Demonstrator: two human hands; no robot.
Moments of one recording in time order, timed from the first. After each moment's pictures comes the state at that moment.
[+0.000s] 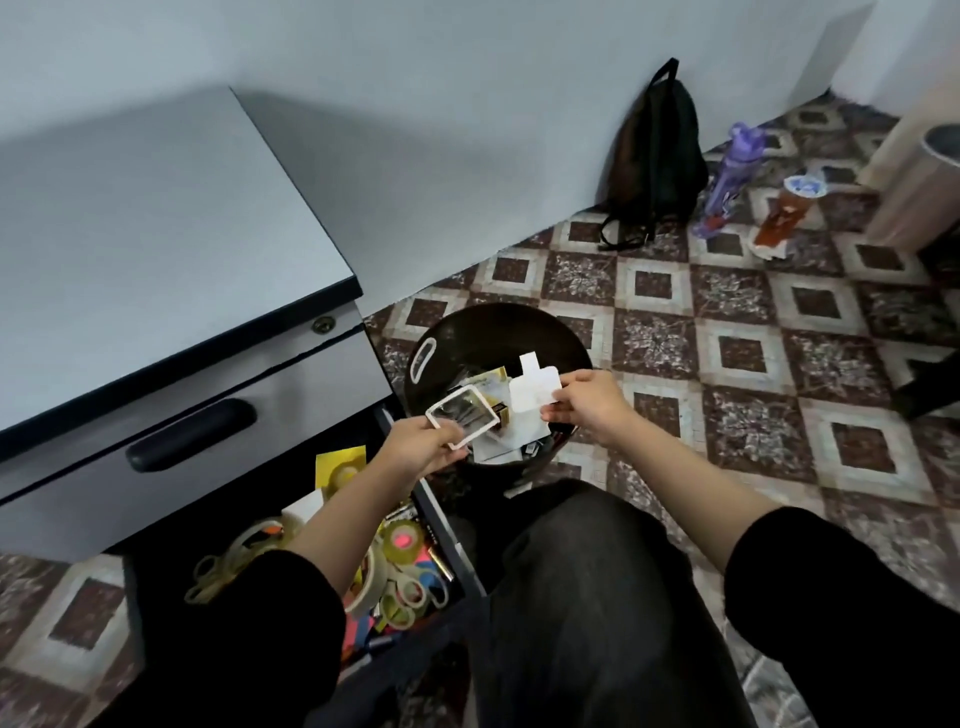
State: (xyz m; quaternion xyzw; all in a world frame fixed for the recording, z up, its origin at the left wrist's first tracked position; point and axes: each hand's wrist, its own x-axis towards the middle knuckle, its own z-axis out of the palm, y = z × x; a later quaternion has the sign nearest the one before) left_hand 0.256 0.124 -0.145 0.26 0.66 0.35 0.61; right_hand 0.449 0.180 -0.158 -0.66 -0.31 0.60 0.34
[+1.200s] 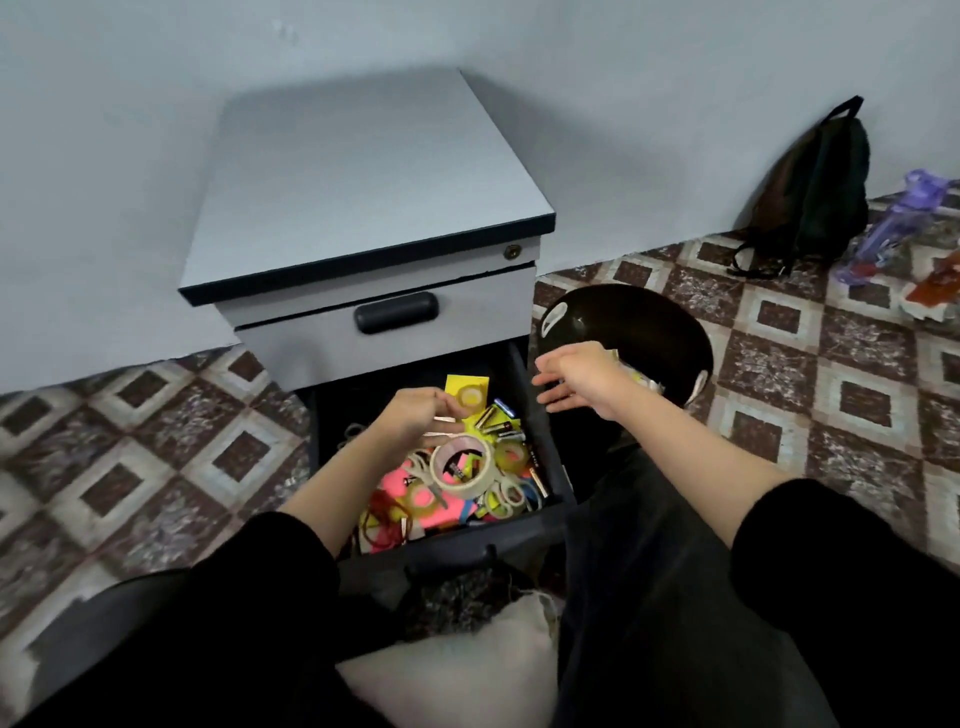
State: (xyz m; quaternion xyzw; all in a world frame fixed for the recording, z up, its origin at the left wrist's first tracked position) left_hand 0.141 -0.013 -0.104 0.29 0.70 0.37 0.53; right_hand 0.321 0.079 -0.090 -0.56 -0.52 0.62 0.19
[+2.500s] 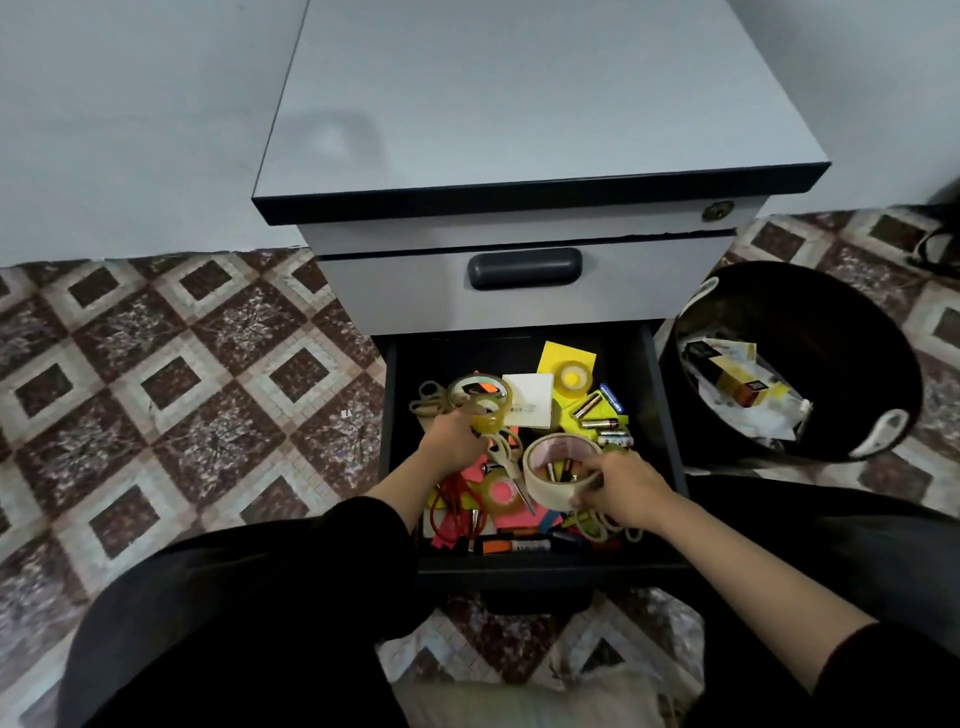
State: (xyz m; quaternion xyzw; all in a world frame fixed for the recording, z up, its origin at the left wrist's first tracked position) left_hand 0.042 -0.016 -0.238 0.41 0.83 0.09 0.37; right_hand 0.245 0.049 -0.217 -0.47 -0.80 0.33 -0.20
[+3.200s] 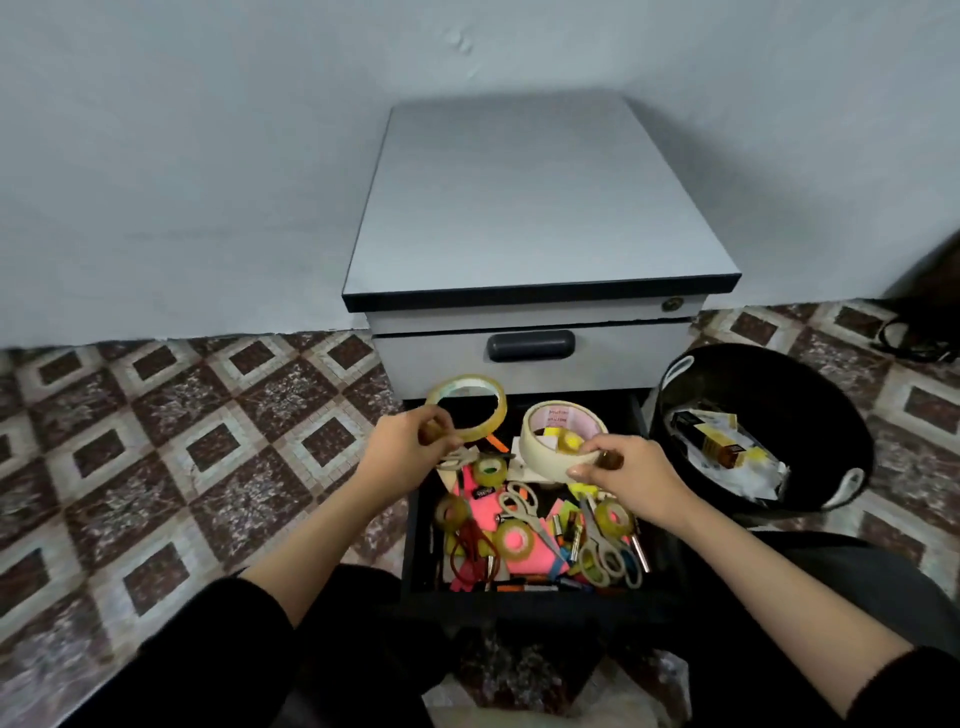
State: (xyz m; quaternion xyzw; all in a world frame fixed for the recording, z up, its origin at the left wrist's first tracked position) left_hand 0.017 -0.080 -0.103 0.48 0.81 0.27 0.20; right_hand 0.247 0.041 -0.121 -0.44 -0.78 0.43 0.10
